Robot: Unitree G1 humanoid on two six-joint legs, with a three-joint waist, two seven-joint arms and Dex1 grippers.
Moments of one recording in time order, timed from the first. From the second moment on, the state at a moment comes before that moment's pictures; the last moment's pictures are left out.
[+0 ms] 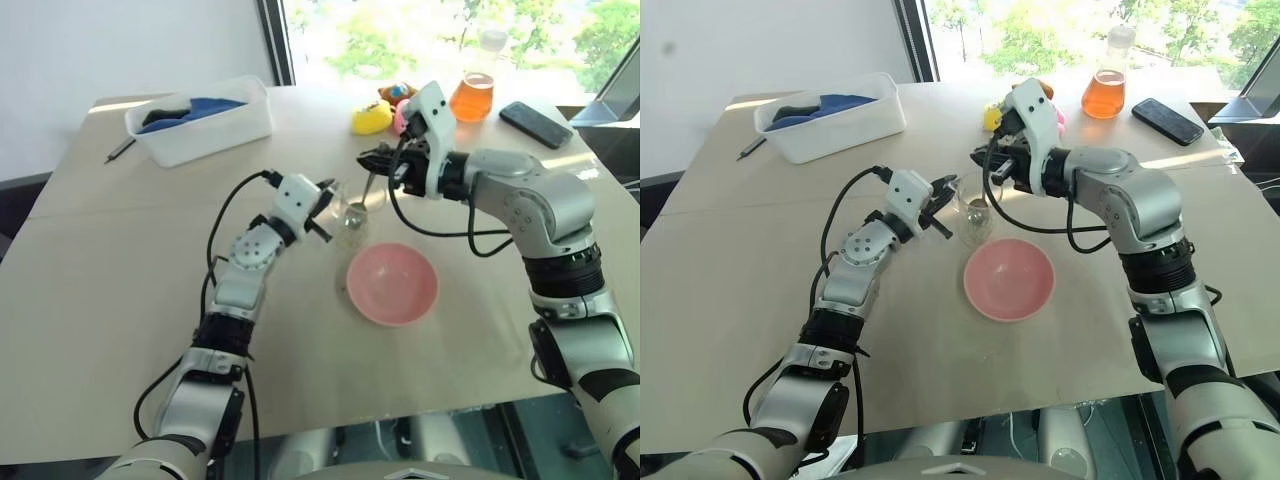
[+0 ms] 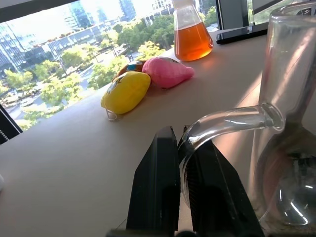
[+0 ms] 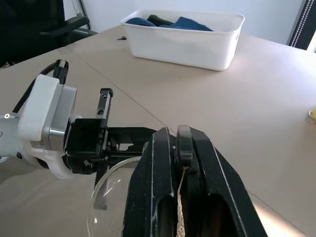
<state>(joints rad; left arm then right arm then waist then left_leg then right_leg) -0.58 0.30 -0.08 0.34 -0.01 -0.14 -0.50 -0.95 -0.39 0.15 -0.02 0.51 0.88 0.60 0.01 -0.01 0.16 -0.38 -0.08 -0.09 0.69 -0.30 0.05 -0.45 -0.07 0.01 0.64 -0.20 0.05</state>
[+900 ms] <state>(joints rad) -0.58 0.30 -0.08 0.33 -0.01 -0.14 -0.51 -0.95 -0.24 -0.18 -0.03 0.65 1.28 0.40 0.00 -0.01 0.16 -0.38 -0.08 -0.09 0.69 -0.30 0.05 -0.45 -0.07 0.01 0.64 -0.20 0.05</state>
